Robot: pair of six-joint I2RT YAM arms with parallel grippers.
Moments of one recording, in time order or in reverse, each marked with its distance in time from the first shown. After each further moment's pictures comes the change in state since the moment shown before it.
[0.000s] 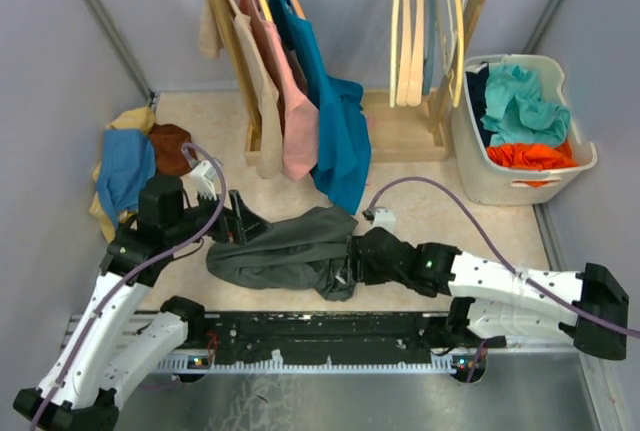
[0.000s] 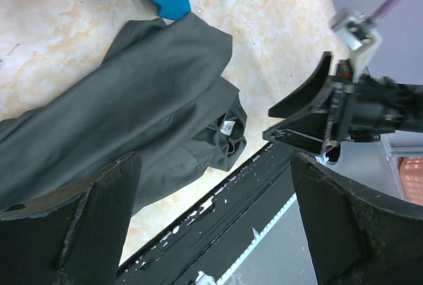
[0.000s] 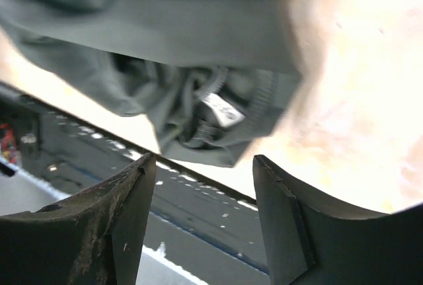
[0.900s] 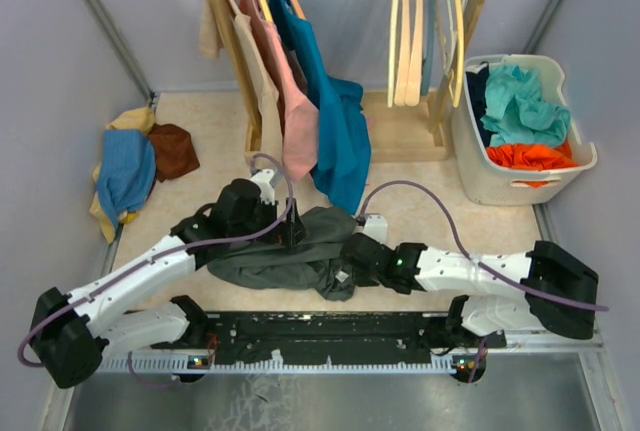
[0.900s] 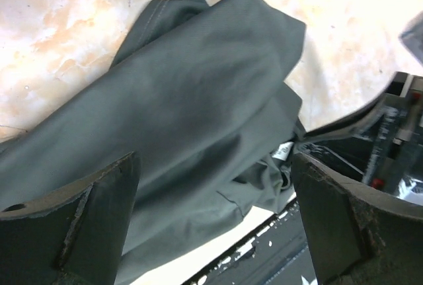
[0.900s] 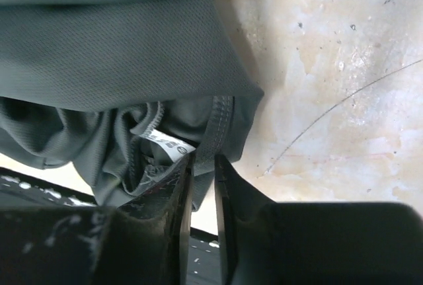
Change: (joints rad) left arm -0.382 0.332 -0.126 0.318 -0.397 -0.076; right arm 0.000 0.238 -0.074 0.080 0.089 0.079
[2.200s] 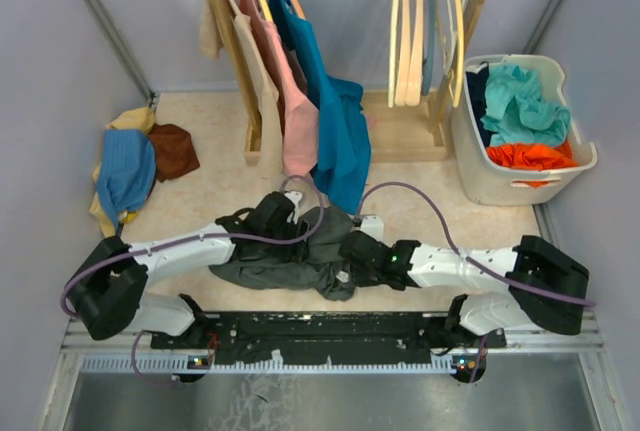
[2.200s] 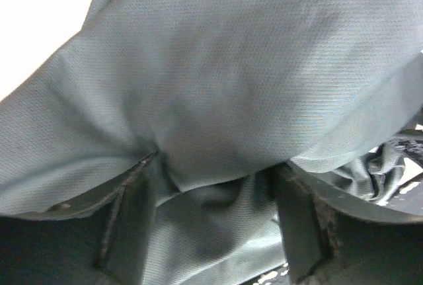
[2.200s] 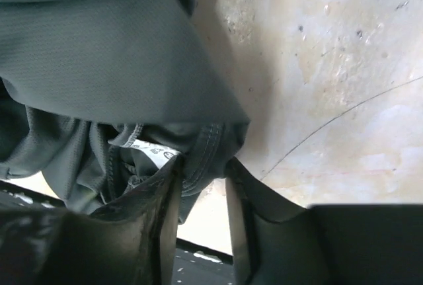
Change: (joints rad) left arm -0.082 0.333 -0.055 0.095 -0.067 0.034; right arm -0.039 0.053 -0.002 0.021 -0.055 -0.076
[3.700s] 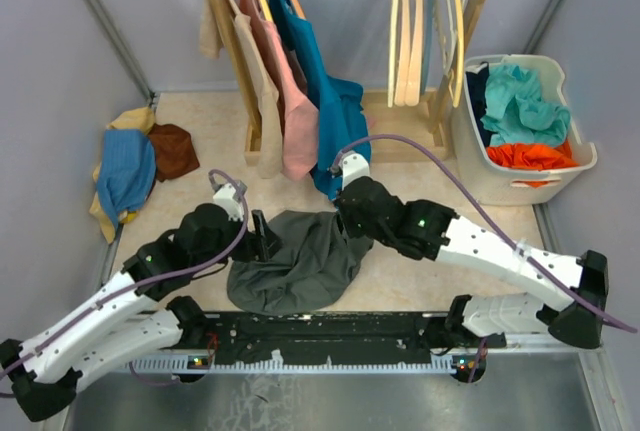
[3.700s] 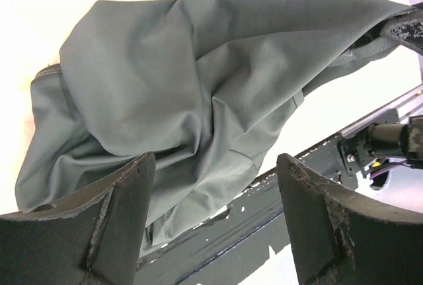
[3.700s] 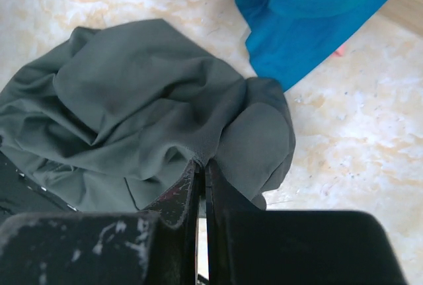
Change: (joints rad) left arm -0.028 -0.694 0.048 -0.359 -0.127 -0.217; right arm -0.034 -0.133 0.514 -0.243 0.146 -0.590
